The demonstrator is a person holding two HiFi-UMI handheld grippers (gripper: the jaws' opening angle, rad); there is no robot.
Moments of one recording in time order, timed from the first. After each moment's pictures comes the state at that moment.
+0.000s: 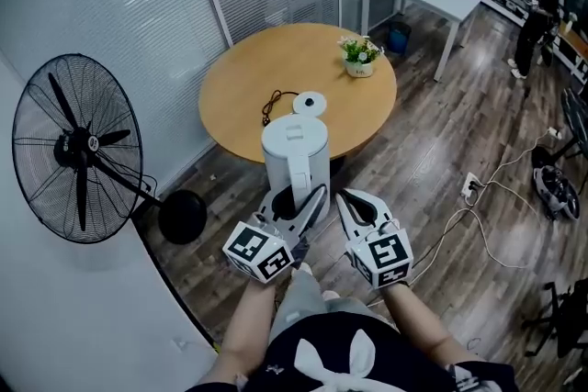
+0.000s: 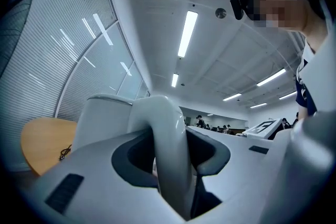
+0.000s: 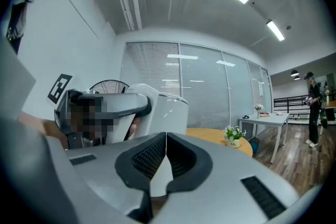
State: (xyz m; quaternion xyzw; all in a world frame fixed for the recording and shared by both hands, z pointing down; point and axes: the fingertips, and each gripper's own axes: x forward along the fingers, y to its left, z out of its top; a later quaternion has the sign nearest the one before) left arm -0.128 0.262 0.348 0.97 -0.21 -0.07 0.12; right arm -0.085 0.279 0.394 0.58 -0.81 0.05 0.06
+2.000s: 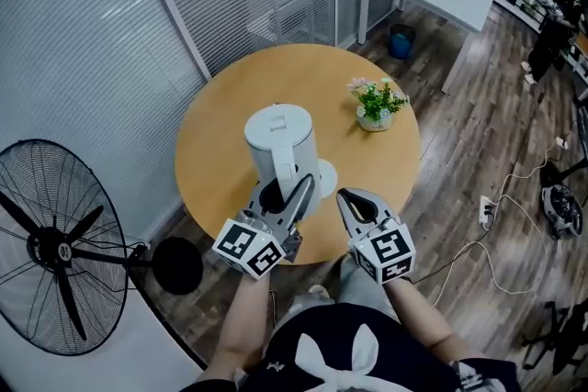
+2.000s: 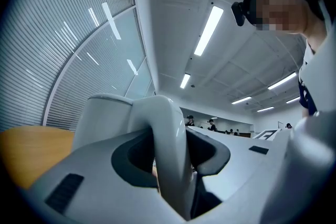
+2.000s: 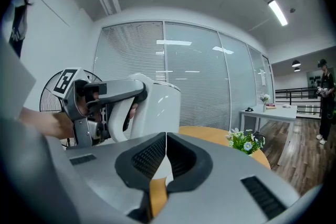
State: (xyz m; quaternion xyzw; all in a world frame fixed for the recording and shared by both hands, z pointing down) left arm -0.053 -0.121 0.372 0.96 -0.21 -0.08 0.13; right arm 0.008 -0.080 0.443 0.59 -0.80 0.10 0.08
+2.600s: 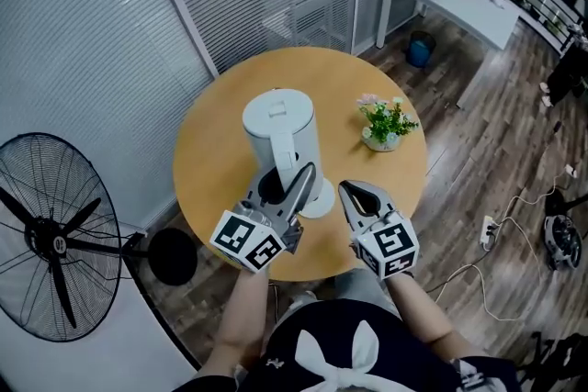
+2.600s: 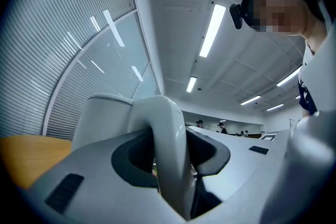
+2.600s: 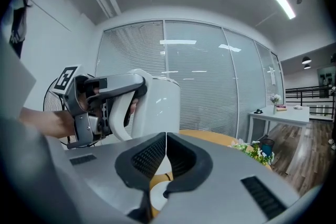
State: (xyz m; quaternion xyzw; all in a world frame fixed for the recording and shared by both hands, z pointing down) left arm -0.011 -0.188 0.351 0.95 -0.26 -0.11 0.12; right arm 0.054 -0.154 0.438 0.55 -0.83 0.10 0.08
